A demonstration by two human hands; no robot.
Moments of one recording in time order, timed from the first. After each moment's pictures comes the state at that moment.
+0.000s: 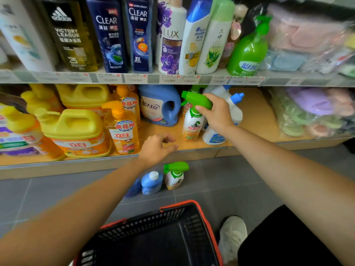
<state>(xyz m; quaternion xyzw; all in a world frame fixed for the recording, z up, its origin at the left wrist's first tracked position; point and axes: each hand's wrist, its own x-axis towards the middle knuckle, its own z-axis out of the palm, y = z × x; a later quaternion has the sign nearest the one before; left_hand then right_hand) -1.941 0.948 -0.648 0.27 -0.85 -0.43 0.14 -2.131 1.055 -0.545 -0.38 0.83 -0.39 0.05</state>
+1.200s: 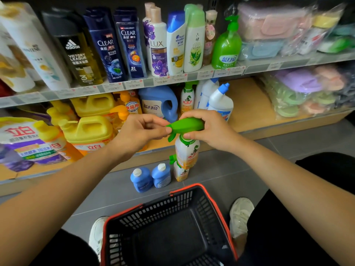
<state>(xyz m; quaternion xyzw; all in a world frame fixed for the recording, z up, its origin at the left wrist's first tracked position) -1.856 0.980 -0.488 0.18 -0.72 -0.64 0.16 -2.028 1.143 -0.489 -0.51 0.71 -0.43 0.21</state>
